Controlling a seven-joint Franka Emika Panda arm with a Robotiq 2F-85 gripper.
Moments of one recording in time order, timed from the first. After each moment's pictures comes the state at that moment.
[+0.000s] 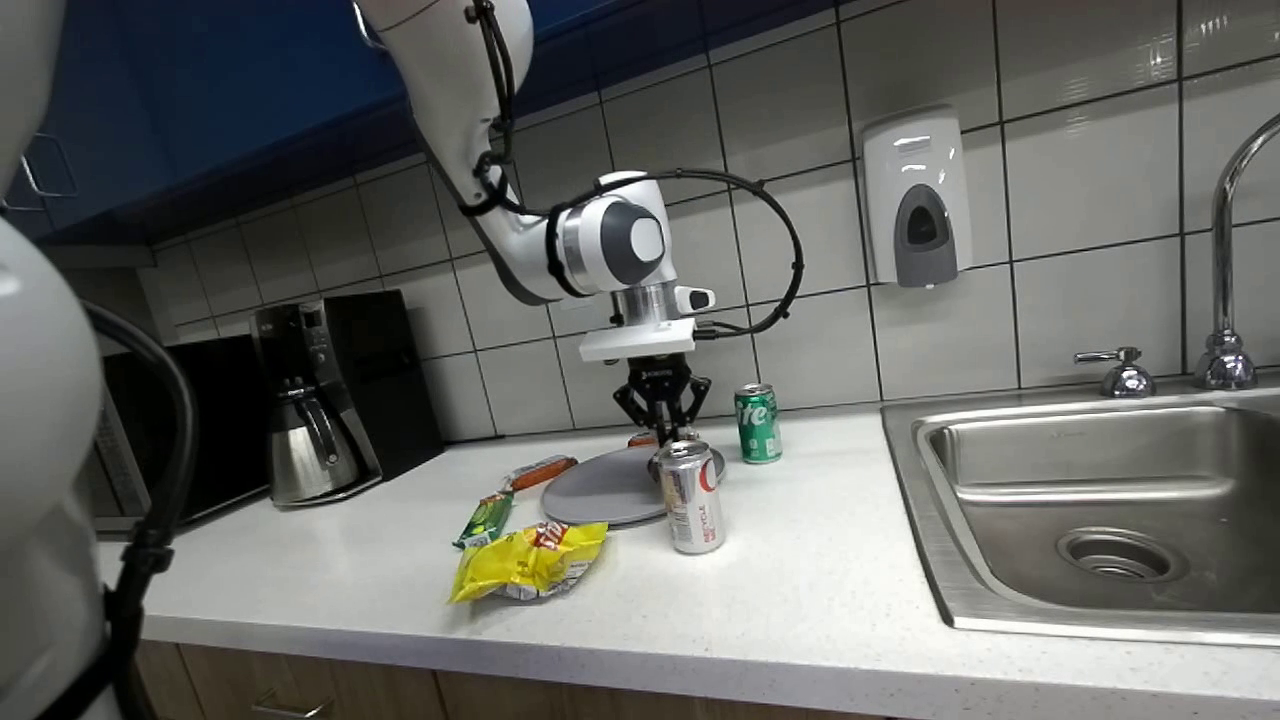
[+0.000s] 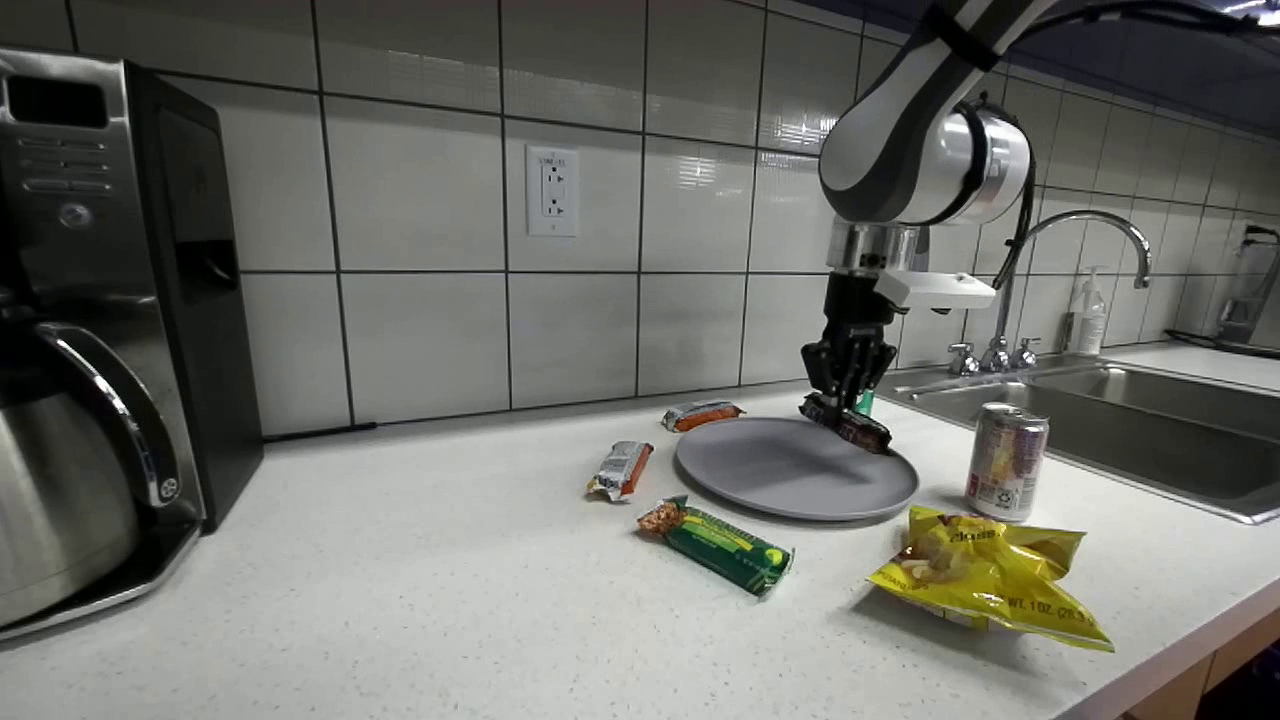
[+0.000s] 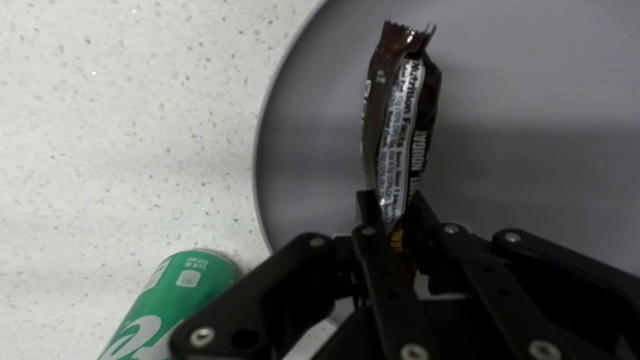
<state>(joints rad) -0.08 0.38 -0.01 -2.03 0.05 2.47 -0.22</state>
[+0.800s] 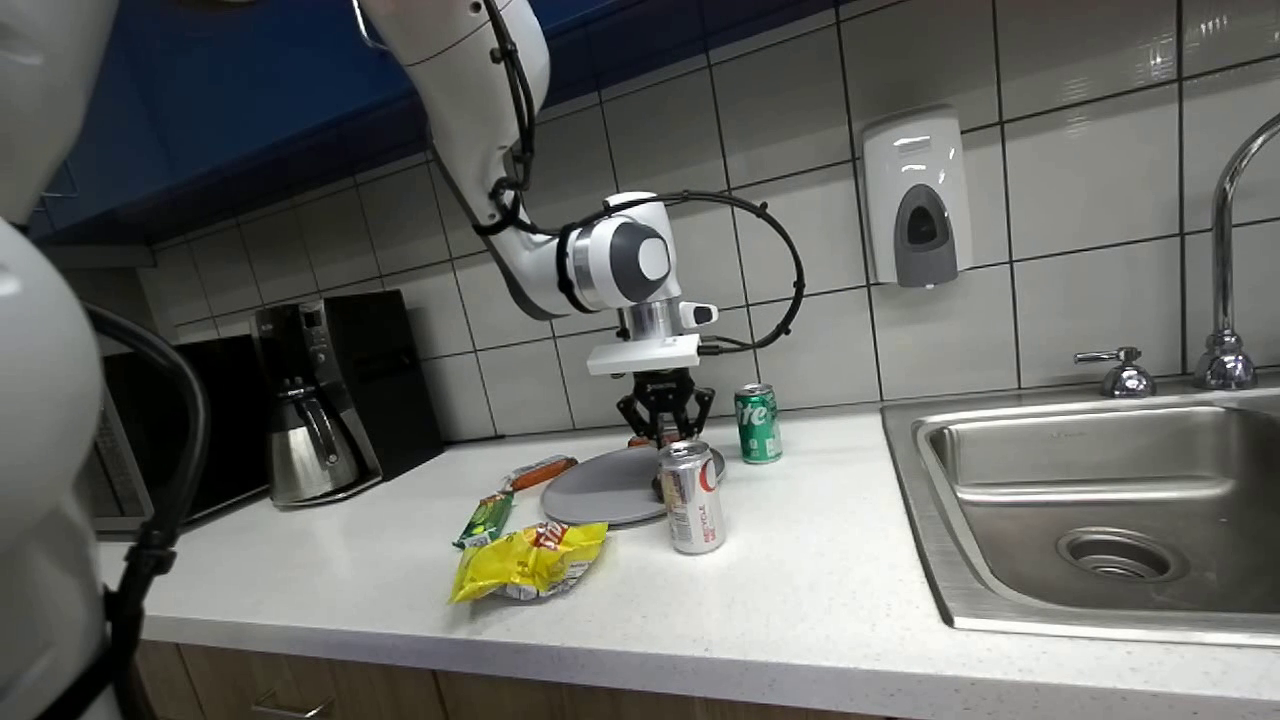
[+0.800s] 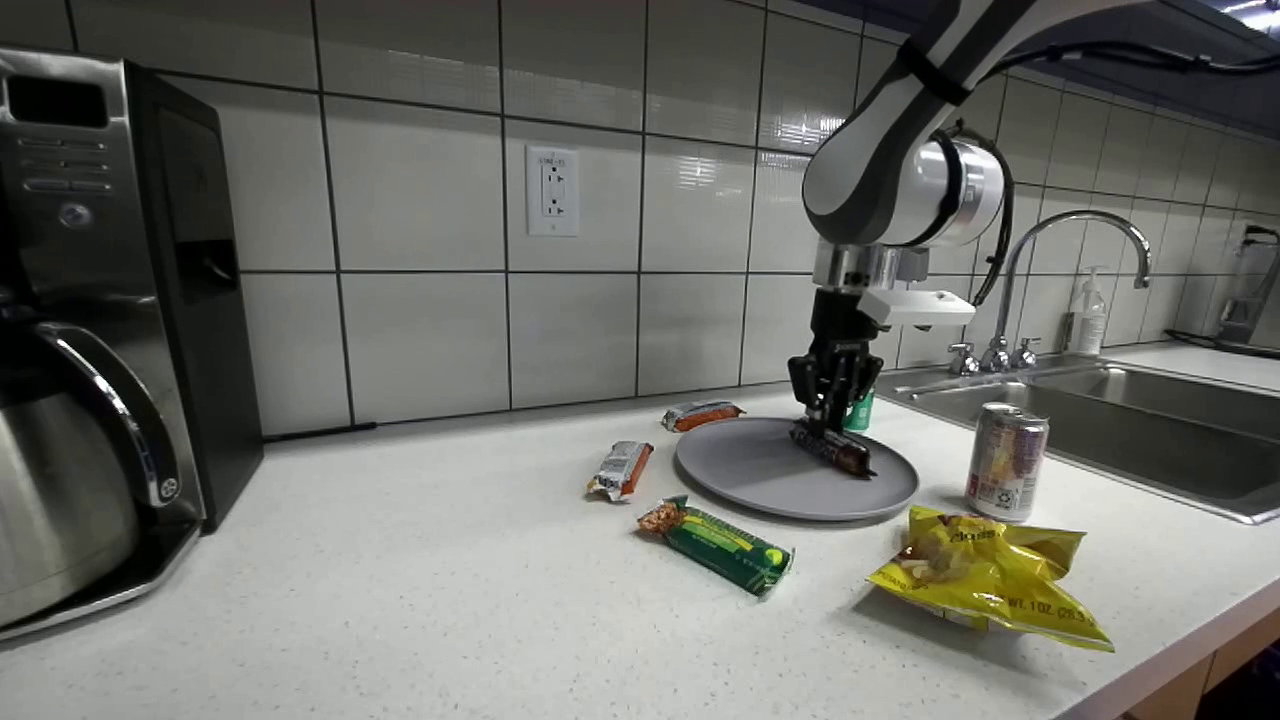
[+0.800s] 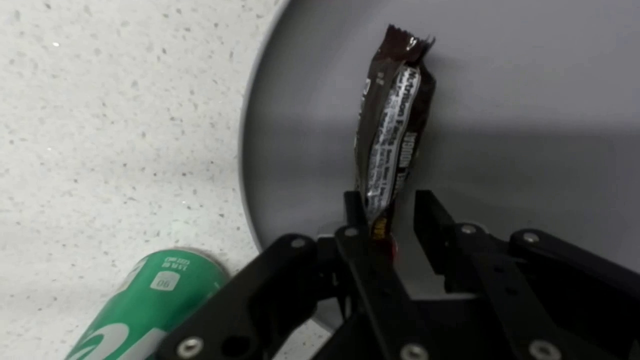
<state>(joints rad) -0.08 0.45 0.00 -1.97 0.05 2.48 -0.22</state>
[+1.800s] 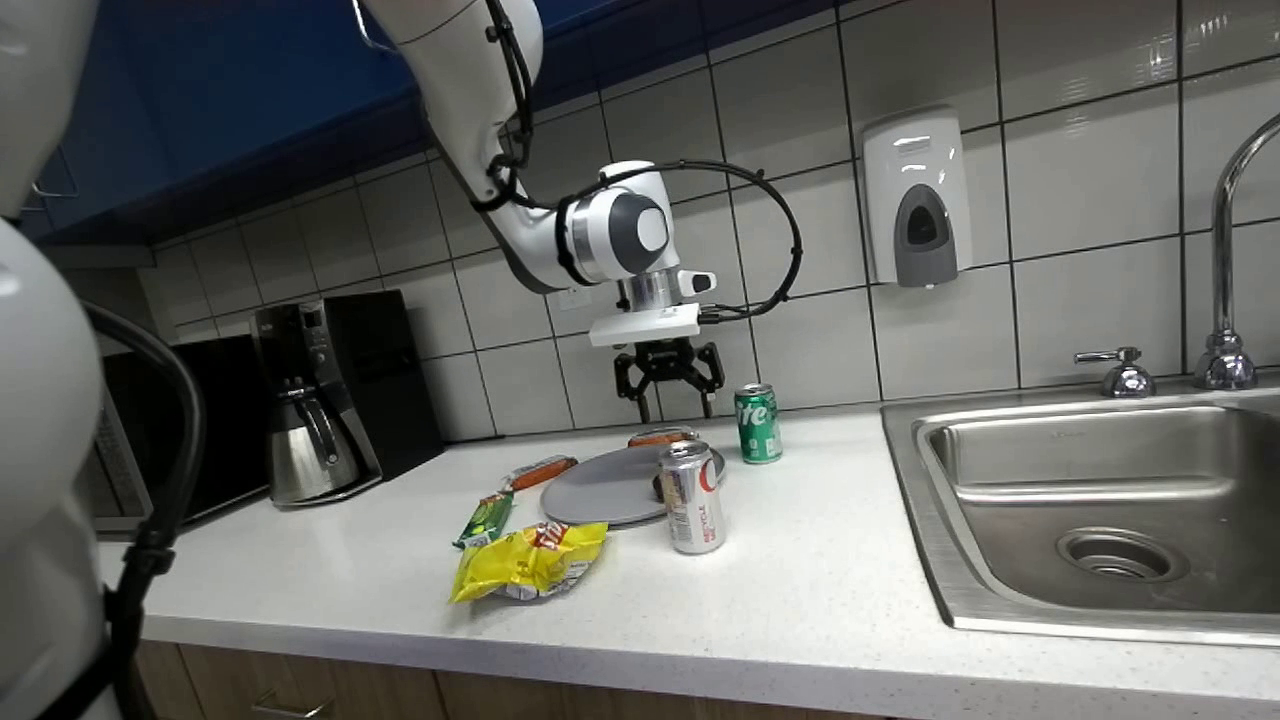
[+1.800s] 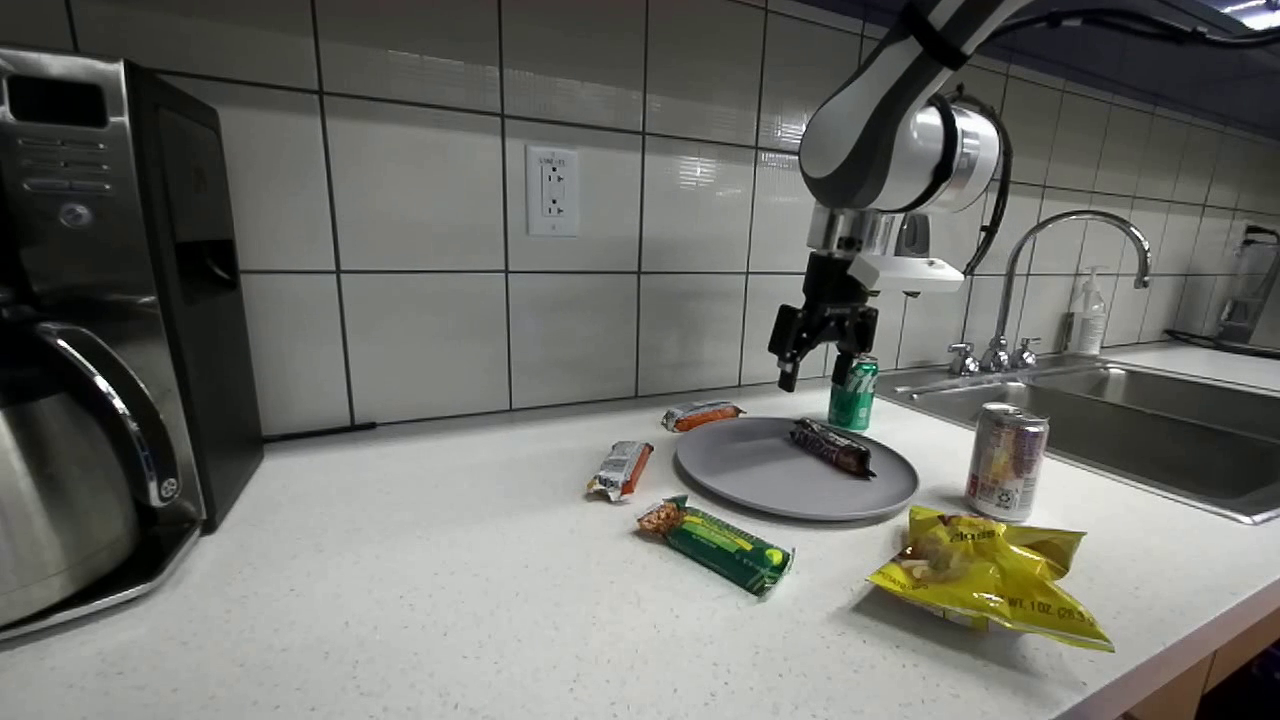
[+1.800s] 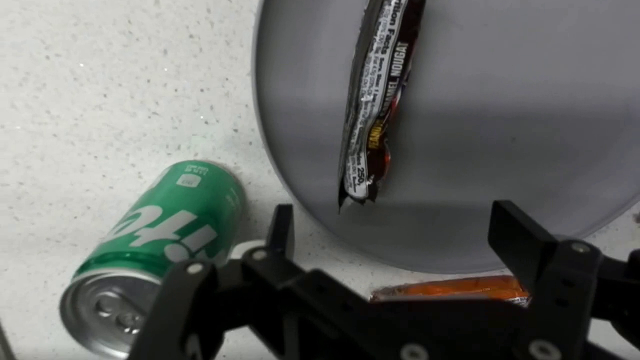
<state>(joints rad) -0.08 0.43 0.00 -1.92 0.05 2.48 -0.22</state>
